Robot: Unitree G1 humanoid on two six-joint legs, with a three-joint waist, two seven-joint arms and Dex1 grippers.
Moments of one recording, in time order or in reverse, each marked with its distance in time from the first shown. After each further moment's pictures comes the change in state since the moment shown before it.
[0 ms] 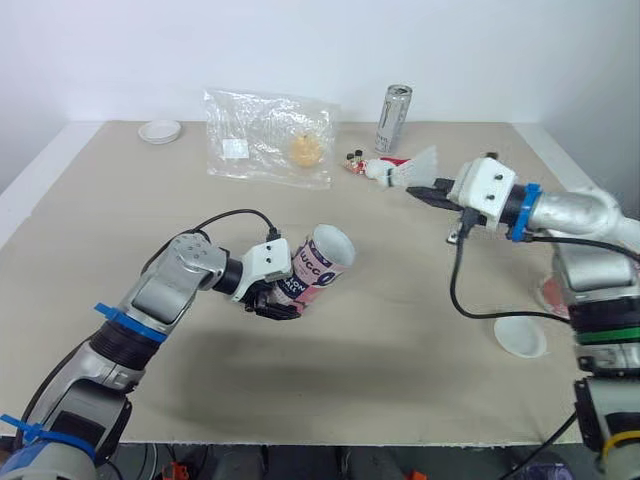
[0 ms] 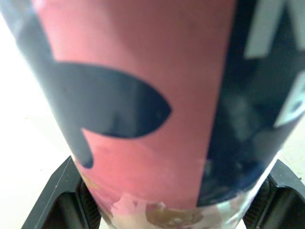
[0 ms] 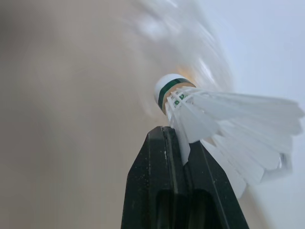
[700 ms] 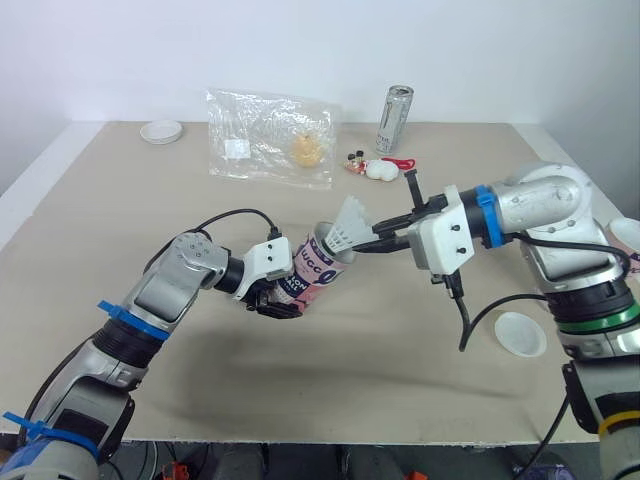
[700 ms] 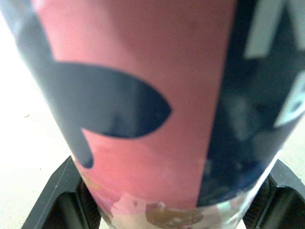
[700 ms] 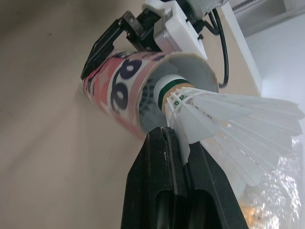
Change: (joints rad) left arm -0.007 -0.011 -0.002 0.009 -0.001 0.006 0.002; right arm -0.119 0.053 0.150 -0.151 0.012 -0.090 0.265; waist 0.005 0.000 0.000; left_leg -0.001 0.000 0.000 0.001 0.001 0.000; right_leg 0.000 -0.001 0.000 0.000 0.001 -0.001
